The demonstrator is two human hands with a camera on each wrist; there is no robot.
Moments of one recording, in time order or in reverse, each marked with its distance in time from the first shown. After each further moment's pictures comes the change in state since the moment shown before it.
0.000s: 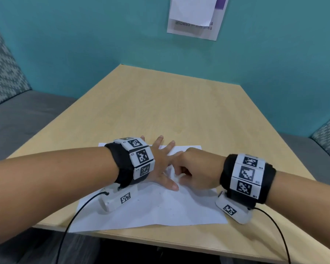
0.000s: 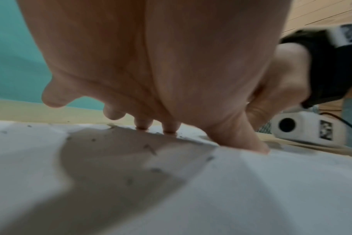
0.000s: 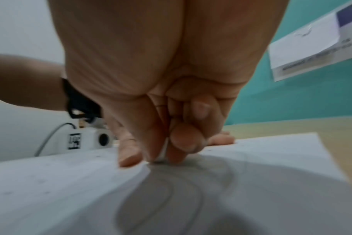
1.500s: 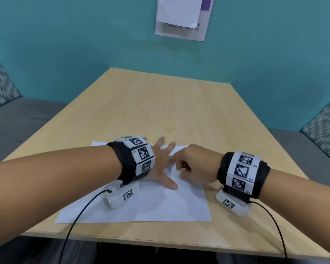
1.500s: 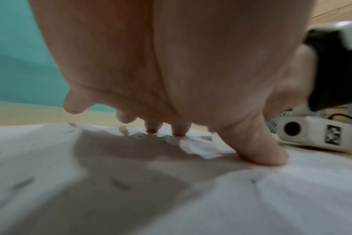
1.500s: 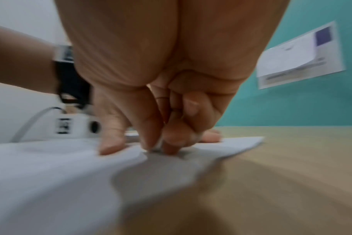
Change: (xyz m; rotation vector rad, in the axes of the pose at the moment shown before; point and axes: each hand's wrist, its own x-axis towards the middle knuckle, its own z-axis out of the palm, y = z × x) left_hand 0.013 0.014 -0.012 0.015 0.014 0.081; right_hand -0.012 0.020 -0.001 0.013 0.068 0.133
